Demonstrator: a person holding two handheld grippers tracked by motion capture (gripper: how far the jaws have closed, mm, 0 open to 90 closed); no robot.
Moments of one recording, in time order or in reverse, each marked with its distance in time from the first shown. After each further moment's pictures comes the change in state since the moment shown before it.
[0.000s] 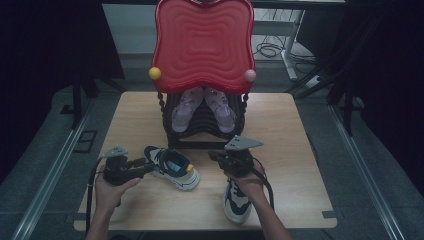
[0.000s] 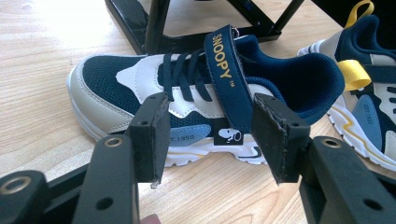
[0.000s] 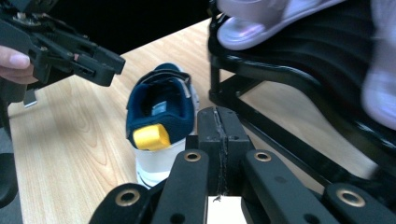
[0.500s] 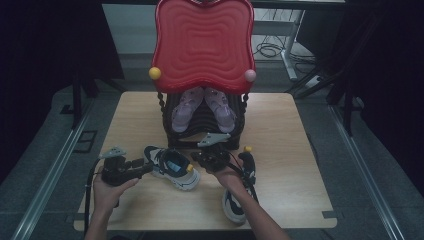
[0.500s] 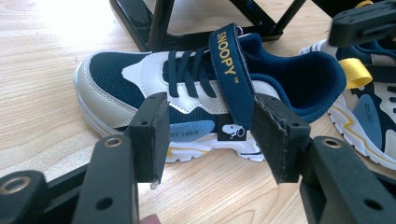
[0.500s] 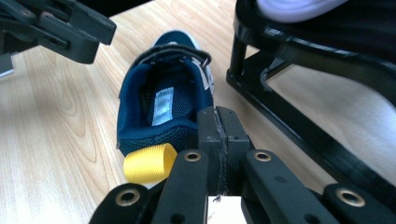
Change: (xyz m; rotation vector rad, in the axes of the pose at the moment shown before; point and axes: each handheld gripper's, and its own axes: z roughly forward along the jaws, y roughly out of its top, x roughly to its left) left arm 0.003 -0.002 -0.002 0.005 0.001 -0.001; right arm 0.012 0.011 0.066 0.172 0.026 -0.054
